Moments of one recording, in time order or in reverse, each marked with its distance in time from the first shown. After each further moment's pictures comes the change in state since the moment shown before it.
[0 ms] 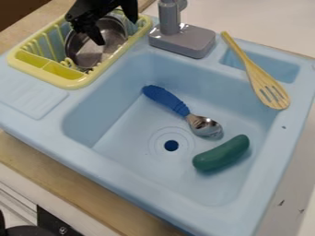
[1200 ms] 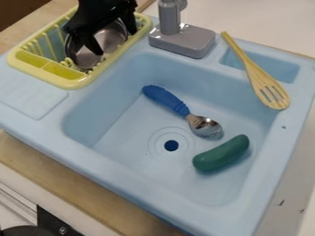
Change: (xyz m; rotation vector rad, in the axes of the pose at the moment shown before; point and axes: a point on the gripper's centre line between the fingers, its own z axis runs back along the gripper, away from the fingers) arm 0.003 0.013 -0.020 -0.052 0.057 -0.094
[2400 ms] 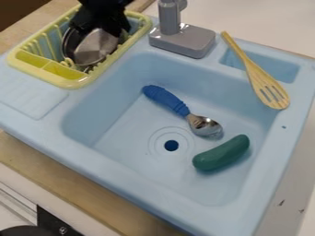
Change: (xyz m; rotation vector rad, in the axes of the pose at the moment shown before) arm 0.009 -0.016 -0.002 -0.170 -0.022 -0.076
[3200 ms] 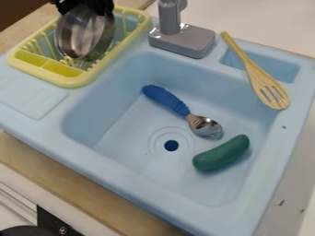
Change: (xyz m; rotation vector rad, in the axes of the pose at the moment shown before) arm 0.005 -0.017 0.044 0.060 -0.076 0.065
